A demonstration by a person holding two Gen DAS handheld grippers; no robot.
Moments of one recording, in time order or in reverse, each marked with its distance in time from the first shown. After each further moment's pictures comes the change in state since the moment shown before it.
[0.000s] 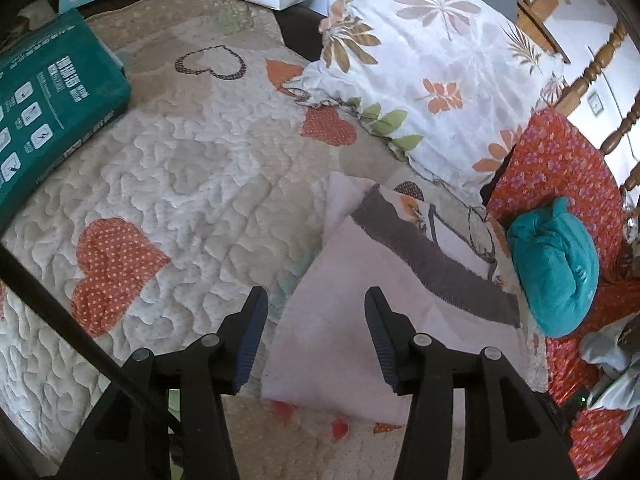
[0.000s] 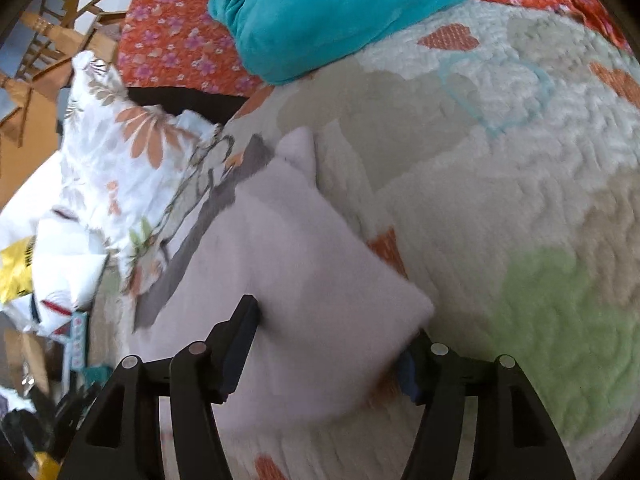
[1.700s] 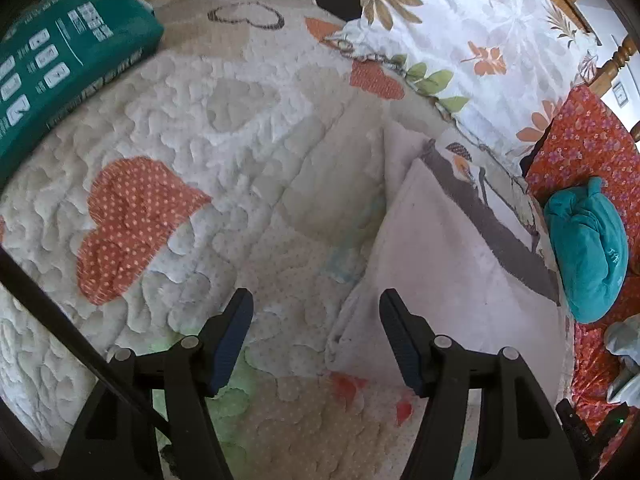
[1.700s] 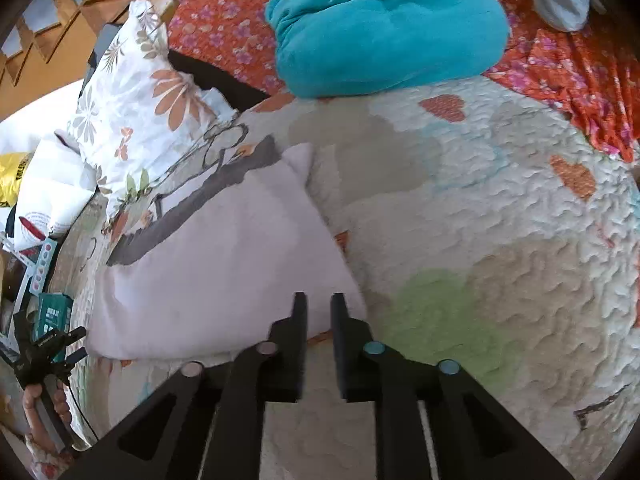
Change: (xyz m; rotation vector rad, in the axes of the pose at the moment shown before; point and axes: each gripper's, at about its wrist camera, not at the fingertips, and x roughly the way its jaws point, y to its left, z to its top) left arm 0.033 0.032 -0.029 -0.008 0.098 0.093; right arm -0.068 -0.006 -0.023 -0.282 -0.016 -0.068
